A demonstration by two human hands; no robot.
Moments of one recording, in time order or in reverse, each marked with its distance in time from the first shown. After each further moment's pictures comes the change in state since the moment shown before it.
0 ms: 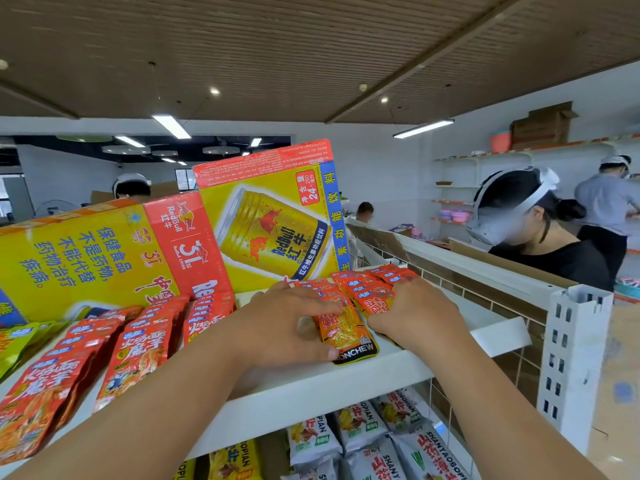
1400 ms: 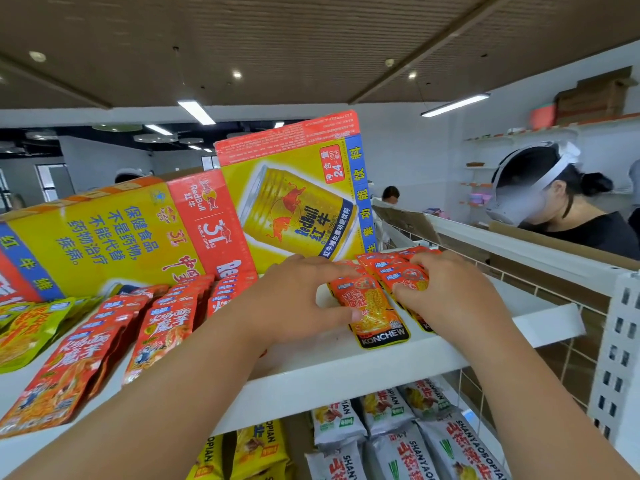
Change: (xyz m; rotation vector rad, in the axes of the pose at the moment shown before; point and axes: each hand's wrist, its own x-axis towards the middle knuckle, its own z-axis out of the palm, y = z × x) left_hand 0.000 -0.015 0.005 -0.034 0.189 -0.035; right_hand -0.005 0.000 0.005 0.133 0.134 -0.084
